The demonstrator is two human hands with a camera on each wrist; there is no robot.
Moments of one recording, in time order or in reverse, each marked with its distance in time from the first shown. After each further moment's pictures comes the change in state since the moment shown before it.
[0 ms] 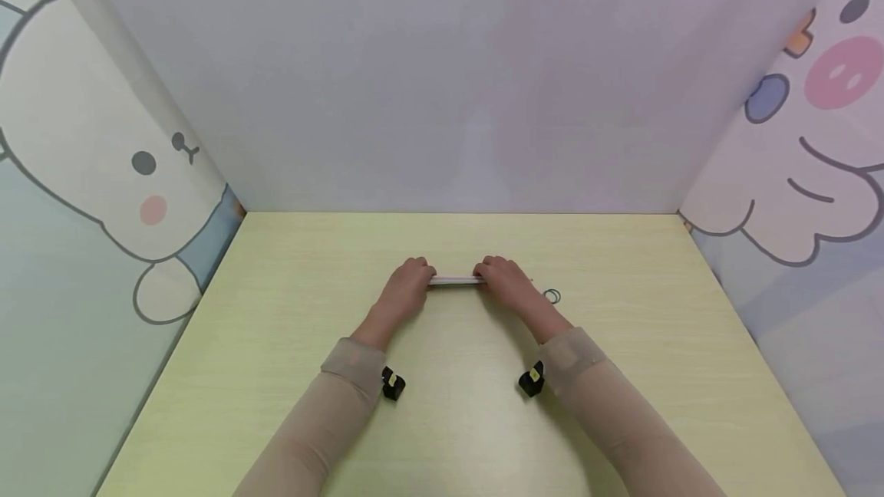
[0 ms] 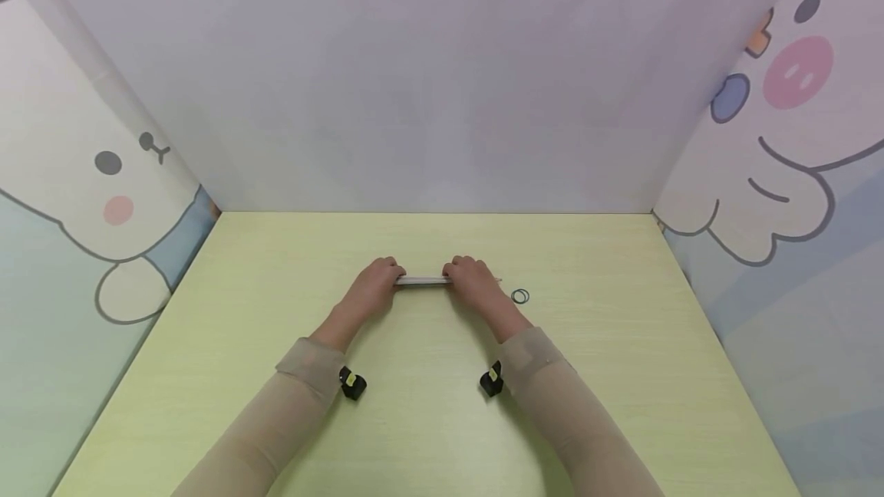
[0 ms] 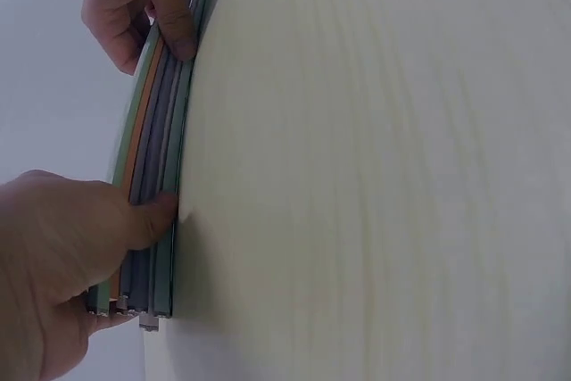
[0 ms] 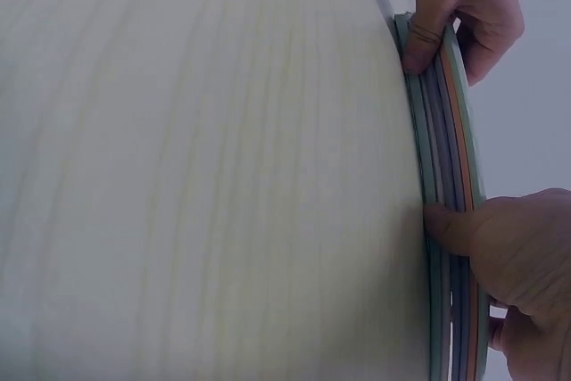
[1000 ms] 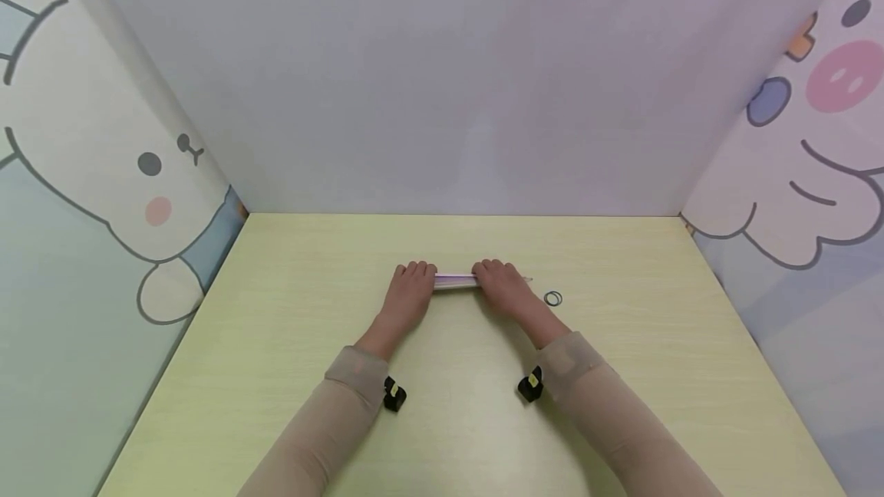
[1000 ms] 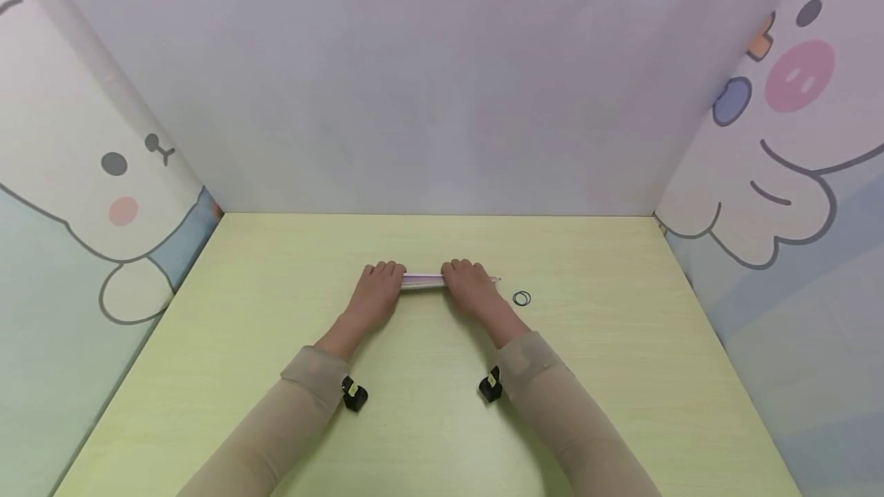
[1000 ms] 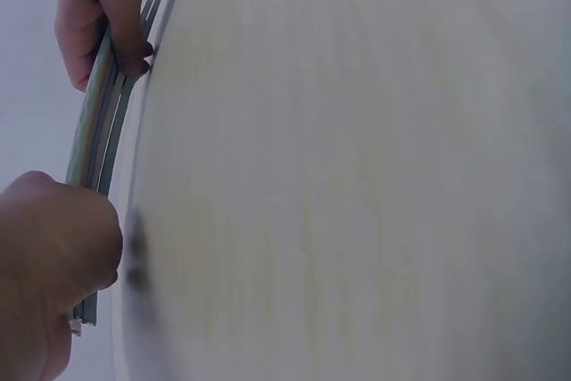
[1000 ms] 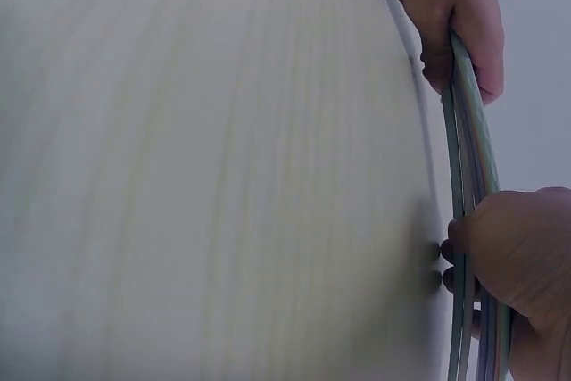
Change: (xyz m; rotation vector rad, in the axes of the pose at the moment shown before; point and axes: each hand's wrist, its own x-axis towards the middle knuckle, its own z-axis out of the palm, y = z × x) left_hand -0.013 0.000 0.020 0.275 0.068 0.027; right_hand -0.003 -0.009 0.006 -0.098 -0.015 -0.025
